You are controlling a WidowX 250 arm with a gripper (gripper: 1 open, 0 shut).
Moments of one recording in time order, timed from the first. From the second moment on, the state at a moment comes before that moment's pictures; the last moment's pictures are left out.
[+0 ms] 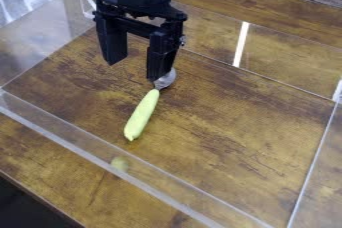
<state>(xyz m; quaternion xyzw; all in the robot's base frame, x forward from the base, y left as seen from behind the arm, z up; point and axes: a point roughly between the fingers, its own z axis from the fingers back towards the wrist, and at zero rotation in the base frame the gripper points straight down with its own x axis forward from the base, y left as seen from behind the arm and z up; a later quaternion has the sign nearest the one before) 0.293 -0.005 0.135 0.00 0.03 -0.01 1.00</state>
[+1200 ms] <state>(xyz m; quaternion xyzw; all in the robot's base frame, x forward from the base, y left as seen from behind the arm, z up) 0.285 -0.011 0.057 -0.02 0.02 0.04 1.00</state>
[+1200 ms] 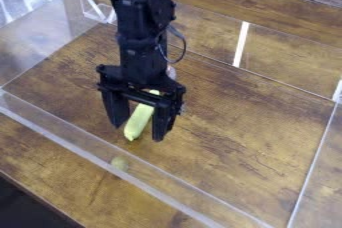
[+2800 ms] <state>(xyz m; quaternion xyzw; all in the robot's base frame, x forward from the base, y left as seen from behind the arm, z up) 0.303 0.016 0.032 -0.03 -0.07 0.12 0.99</state>
